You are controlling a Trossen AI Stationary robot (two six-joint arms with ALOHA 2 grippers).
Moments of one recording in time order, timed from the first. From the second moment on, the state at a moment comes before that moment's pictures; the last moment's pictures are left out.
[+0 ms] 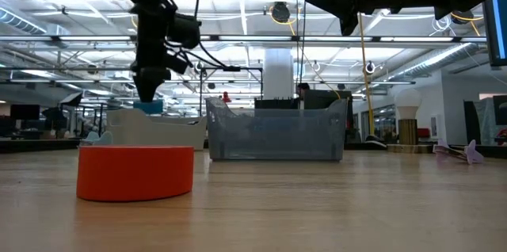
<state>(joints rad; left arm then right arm) 0.66 1.60 1.20 -1.06 -0.28 0.10 -0.05 1.08 0.49 0.62 -0.03 0.17</state>
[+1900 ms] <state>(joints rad) 0.67 1.63 1.08 -1.08 -0.26 0.12 -0.05 1.08 0.49 0.61 -0.03 0.22</state>
